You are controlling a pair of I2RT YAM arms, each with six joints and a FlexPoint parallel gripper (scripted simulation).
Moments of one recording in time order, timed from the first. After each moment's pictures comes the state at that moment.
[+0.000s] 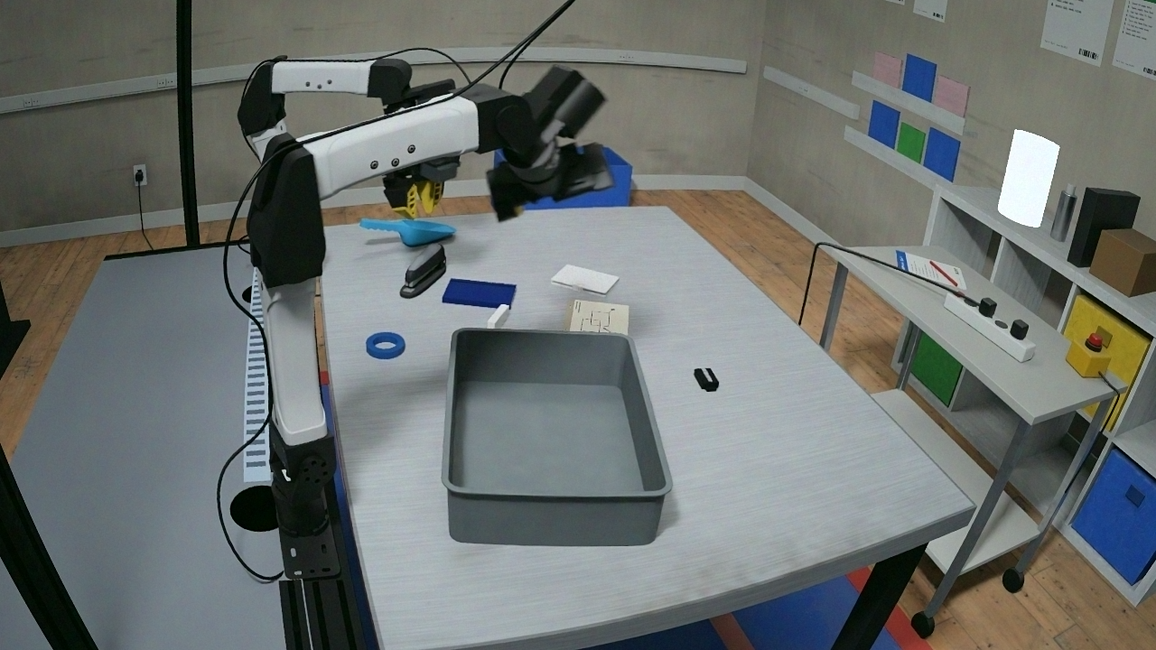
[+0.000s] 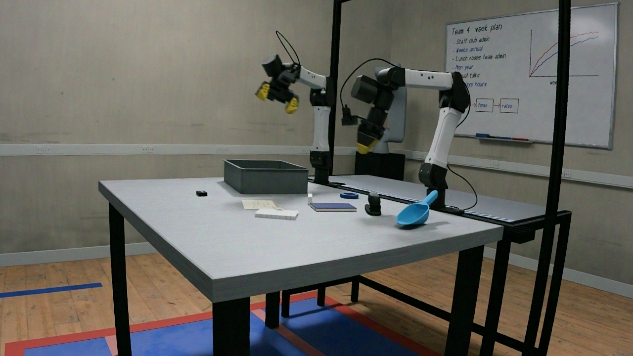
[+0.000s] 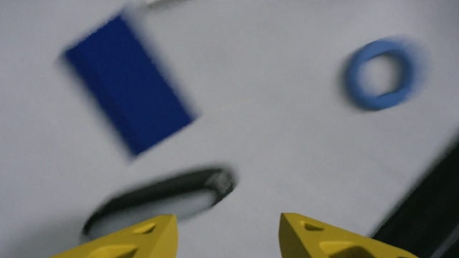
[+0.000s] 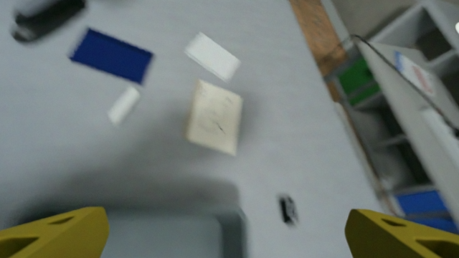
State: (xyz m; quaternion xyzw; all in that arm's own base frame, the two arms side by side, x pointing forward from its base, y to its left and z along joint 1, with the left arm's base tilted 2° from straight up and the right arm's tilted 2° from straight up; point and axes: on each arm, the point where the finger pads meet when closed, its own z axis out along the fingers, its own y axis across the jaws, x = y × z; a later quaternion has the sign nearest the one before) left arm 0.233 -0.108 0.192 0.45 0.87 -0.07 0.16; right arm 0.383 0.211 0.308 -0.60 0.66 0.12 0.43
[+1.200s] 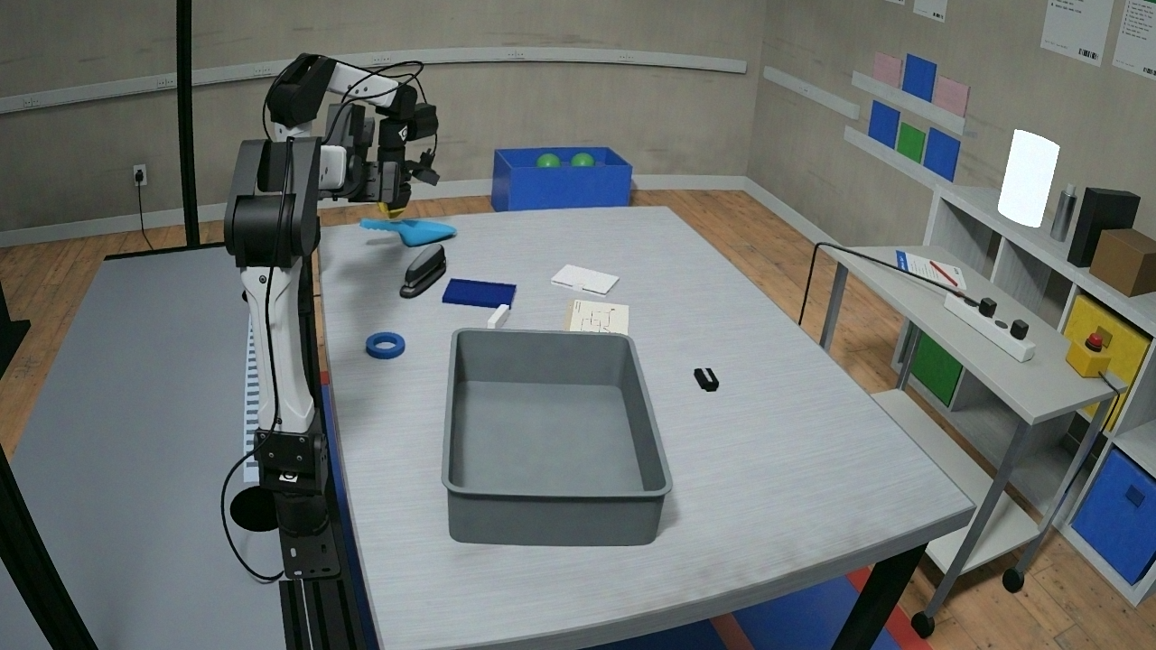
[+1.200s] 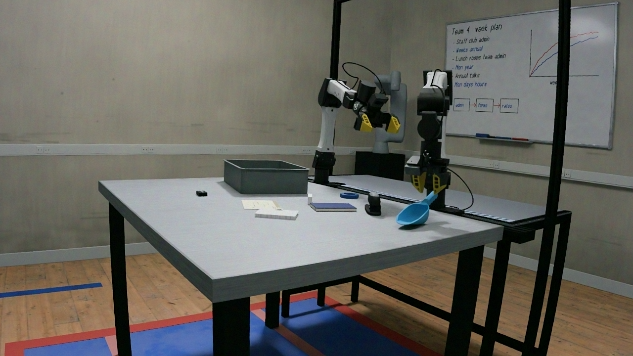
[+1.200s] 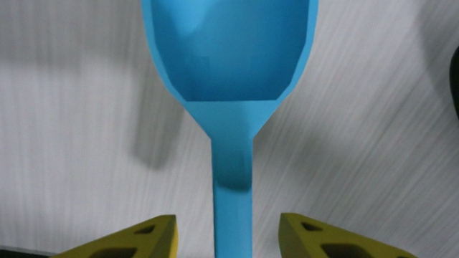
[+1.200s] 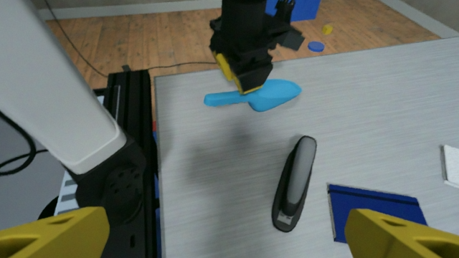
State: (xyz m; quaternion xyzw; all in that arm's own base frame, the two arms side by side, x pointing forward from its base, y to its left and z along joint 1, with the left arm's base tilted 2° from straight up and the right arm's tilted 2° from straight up) left arm 0.213 0.131 0.095 -0.13 0.99 -0.01 0.00; right arm 0.151 0.495 0.243 -0.51 0.68 0.33 0.42
